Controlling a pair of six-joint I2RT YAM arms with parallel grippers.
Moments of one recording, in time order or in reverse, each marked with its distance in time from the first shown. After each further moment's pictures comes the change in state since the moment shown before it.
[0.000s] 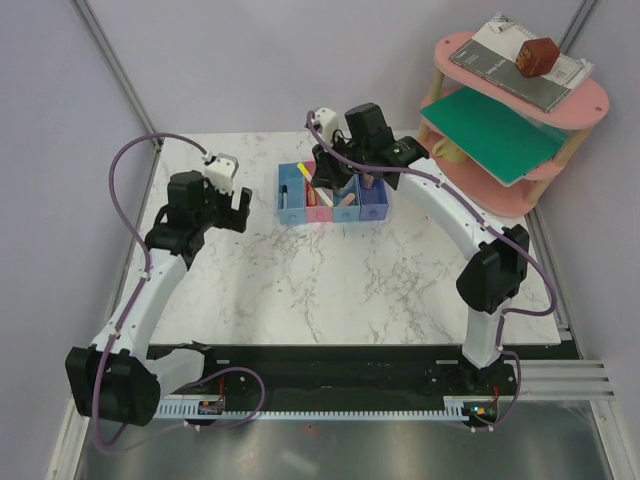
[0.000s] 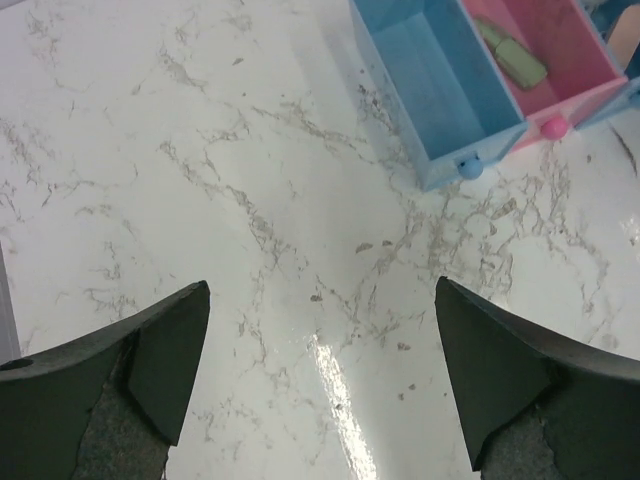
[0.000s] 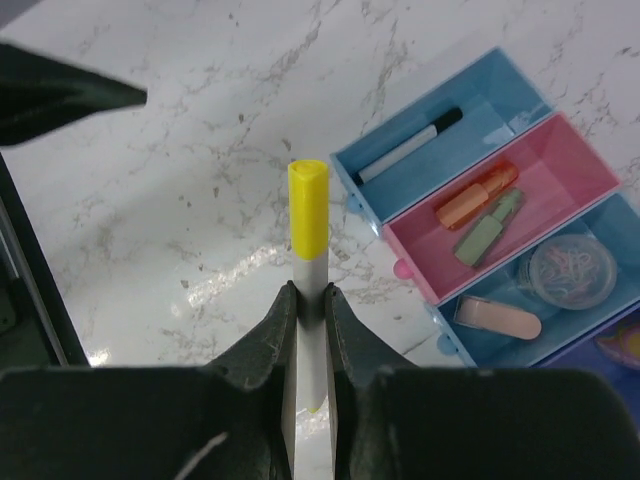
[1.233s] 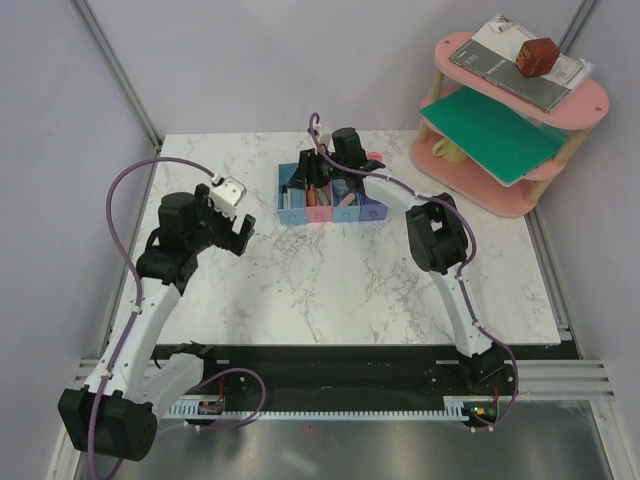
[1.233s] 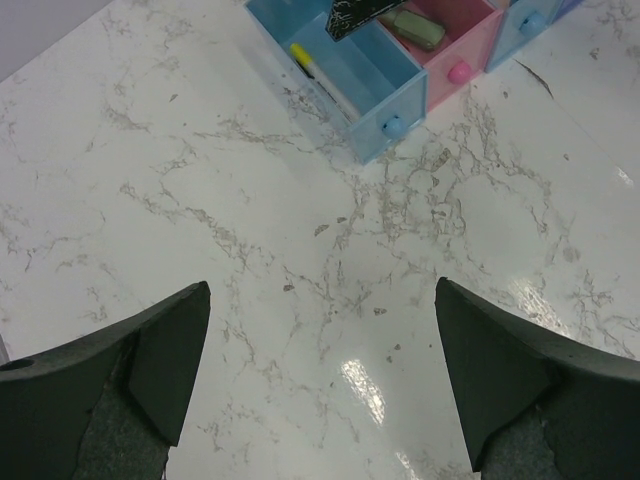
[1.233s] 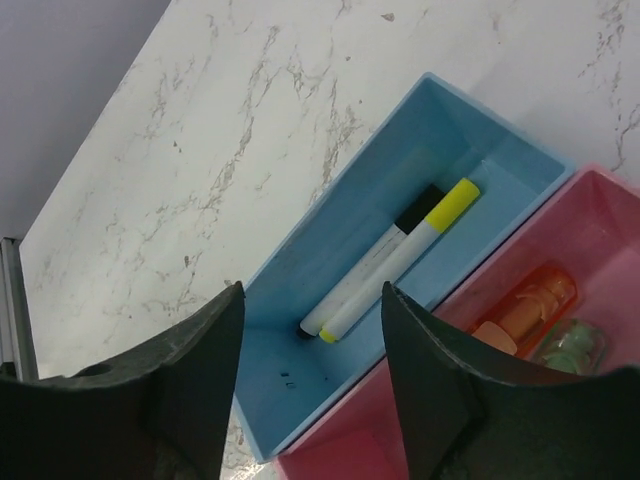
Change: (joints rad) left arm 0.000 -0.219 -0.149 -0.047 0.187 0.191; right arm -0.099 0.569 0.133 0.638 -0.188 0.499
